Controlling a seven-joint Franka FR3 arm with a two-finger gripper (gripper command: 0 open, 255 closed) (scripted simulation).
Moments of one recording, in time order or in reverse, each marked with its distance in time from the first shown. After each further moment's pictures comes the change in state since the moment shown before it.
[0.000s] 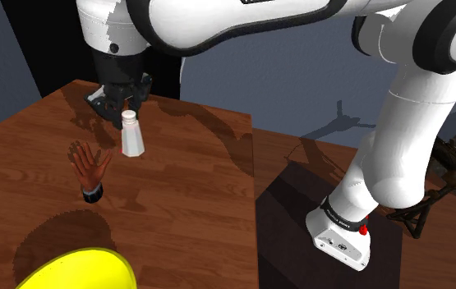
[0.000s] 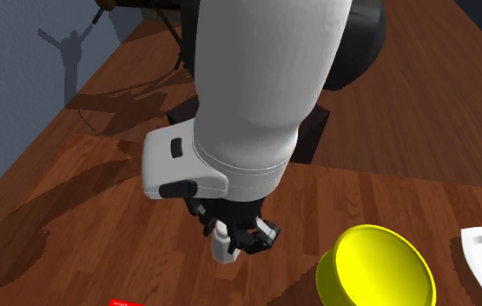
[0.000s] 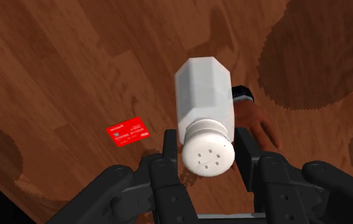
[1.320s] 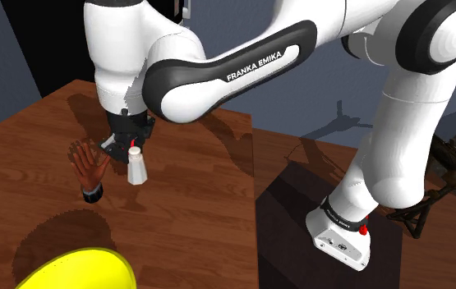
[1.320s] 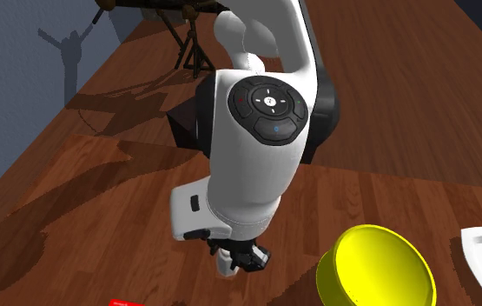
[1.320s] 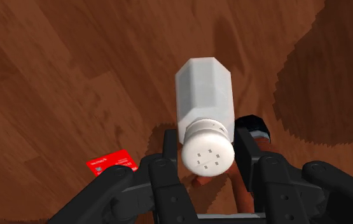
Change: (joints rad) arm -0.001 0.057 -0.021 -0.196 -0.058 0.238 0.066
